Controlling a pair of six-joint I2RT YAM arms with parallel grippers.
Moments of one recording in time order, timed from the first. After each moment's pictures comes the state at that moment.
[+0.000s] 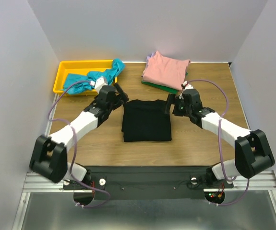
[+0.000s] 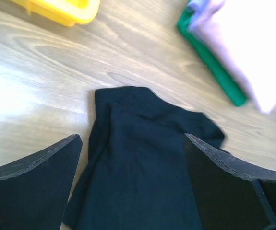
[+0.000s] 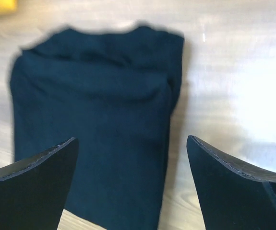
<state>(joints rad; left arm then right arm) -0.47 1.43 0.94 -0.08 -0.27 -0.84 0.41 1.41 0.85 -0.05 -0.04 0.51</state>
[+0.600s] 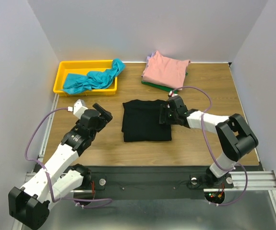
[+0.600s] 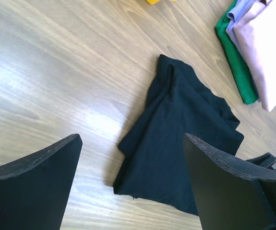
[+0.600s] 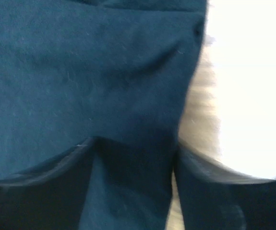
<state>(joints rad) -0.48 0.81 0.62 -0.40 -0.39 -1.01 0.52 1.64 0.85 -0.06 -0.01 0.53</state>
